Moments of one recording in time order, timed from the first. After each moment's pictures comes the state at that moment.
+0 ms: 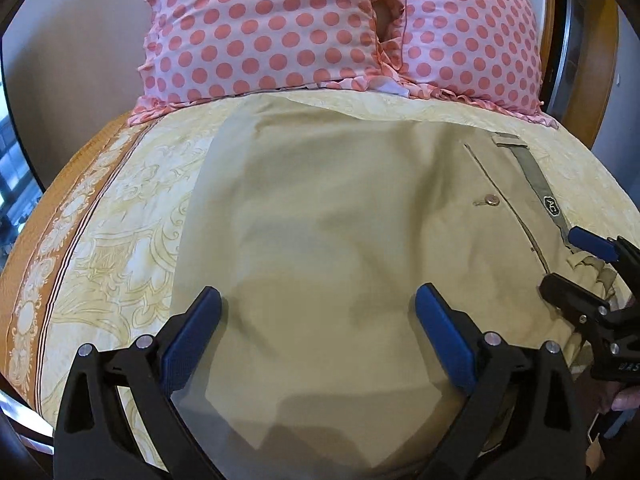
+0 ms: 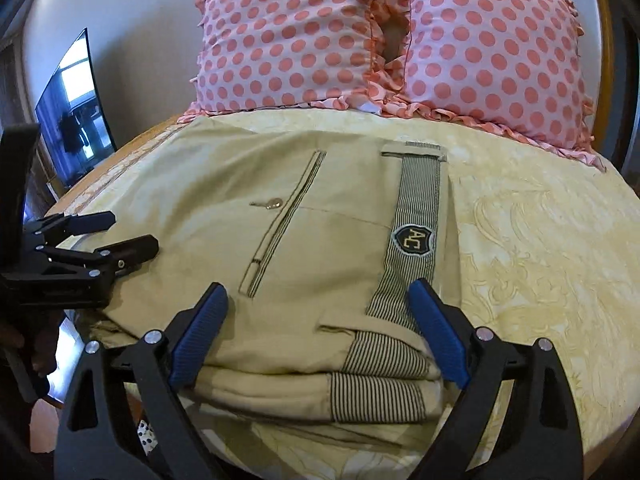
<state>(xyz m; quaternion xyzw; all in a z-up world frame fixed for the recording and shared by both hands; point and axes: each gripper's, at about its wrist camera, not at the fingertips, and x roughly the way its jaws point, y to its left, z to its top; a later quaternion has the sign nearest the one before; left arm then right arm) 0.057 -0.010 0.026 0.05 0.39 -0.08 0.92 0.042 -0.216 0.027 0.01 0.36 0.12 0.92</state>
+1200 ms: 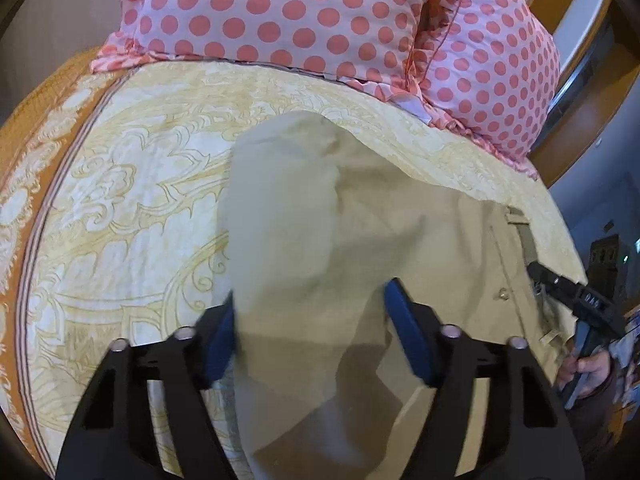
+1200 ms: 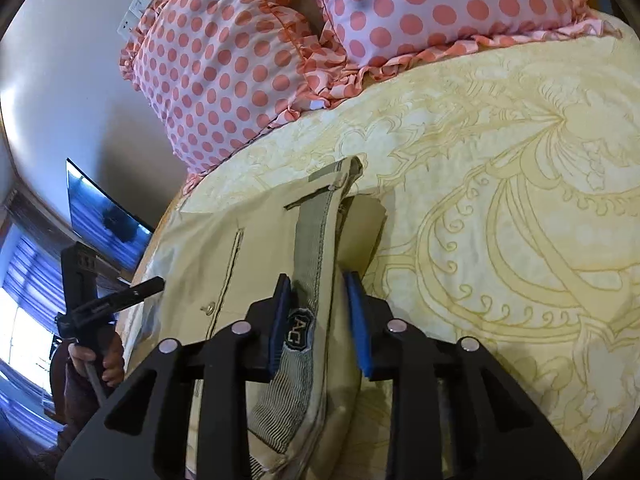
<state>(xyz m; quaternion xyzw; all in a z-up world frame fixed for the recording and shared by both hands) 0.154 0.056 0.037 -0.08 0.47 -0.17 0.86 0.129 -0.319 0.013 0.26 0.42 0.18 0.85</state>
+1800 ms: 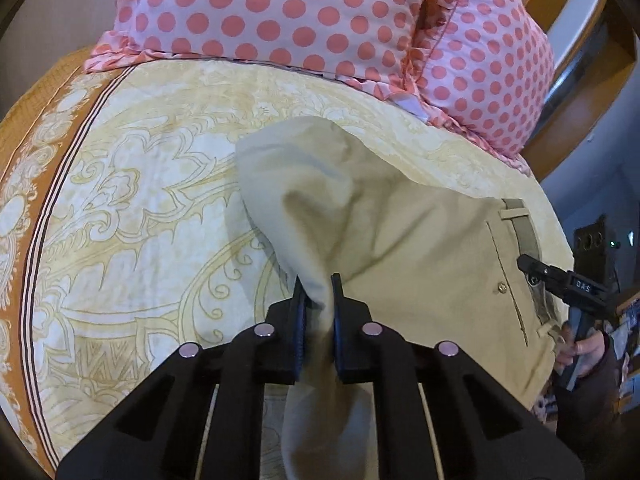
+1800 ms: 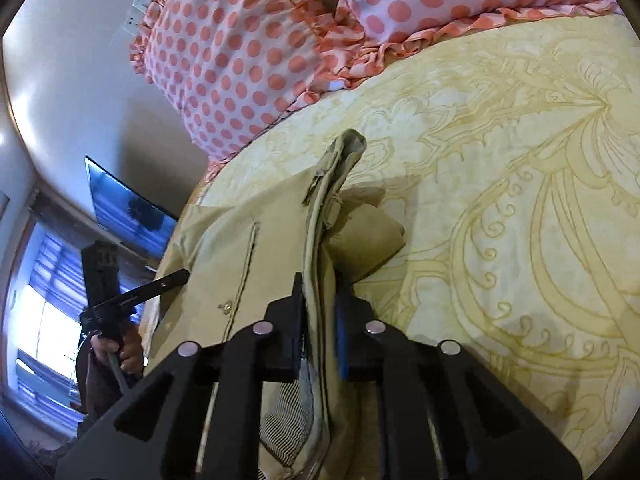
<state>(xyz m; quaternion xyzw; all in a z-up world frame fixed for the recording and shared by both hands) 0.161 0.072 0.037 -0.08 0.47 -0.20 0.85 0.144 -0.313 0.008 0.28 0.44 0.24 0.82</state>
